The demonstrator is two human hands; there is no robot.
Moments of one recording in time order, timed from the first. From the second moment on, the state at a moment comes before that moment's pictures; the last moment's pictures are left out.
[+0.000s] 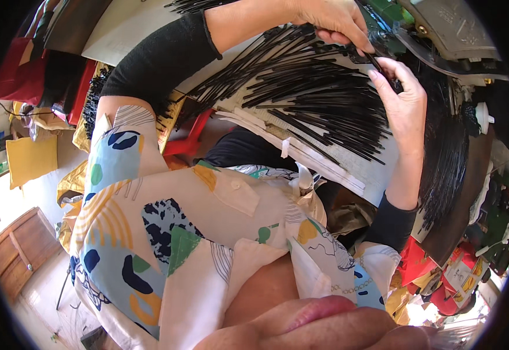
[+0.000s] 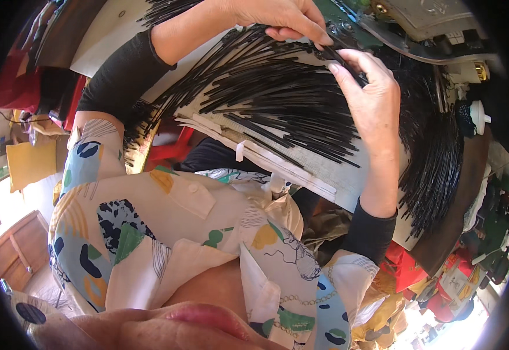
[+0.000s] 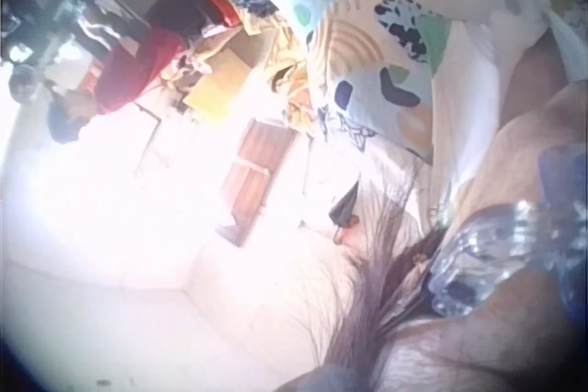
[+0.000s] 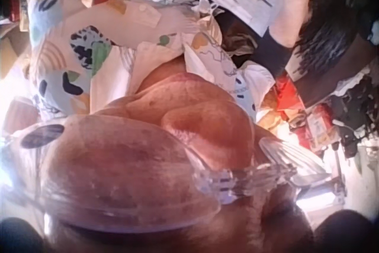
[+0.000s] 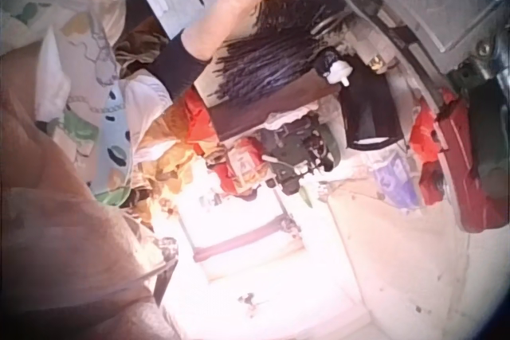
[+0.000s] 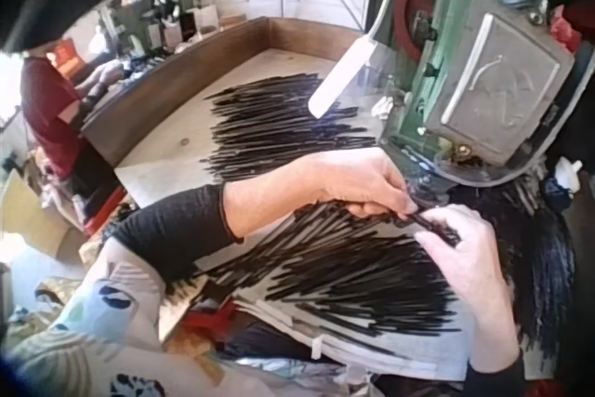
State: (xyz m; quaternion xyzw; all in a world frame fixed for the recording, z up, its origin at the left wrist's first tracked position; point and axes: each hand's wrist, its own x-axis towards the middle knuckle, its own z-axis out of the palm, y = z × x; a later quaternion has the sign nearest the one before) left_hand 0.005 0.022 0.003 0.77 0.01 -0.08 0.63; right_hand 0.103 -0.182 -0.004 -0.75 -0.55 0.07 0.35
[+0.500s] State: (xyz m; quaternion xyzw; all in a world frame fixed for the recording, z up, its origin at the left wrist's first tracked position) left_hand -0.031 0.044 -0.008 0.98 0.03 0.07 0.20; right_hand 0.100 -0.194 -0.001 -0.76 -0.47 0.20 0.39
